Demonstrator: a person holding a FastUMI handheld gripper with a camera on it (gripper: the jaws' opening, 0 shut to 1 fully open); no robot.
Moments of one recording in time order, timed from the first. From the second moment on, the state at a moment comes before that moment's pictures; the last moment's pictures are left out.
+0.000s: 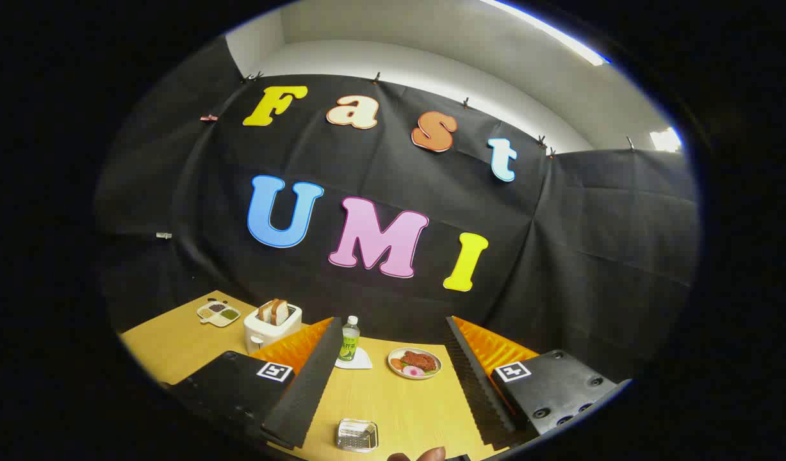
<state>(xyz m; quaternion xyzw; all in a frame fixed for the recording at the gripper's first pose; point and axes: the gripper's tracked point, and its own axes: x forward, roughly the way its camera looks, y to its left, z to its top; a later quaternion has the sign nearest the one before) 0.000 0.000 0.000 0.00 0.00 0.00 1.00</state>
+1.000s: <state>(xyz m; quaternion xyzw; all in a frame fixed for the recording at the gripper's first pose) 0.008 0.017 -0.007 0.01 0.02 0.02 1.00</state>
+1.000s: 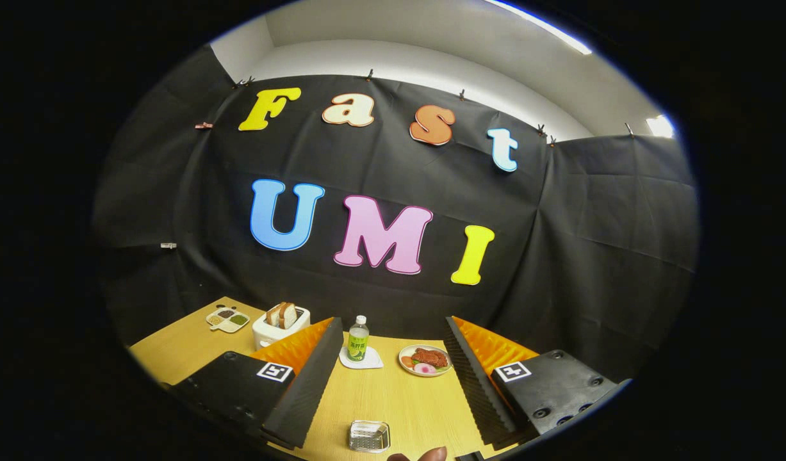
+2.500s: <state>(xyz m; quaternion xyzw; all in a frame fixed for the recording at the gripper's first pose) -0.048 0.279 -0.256 0.01 0.46 0.31 0.83</state>
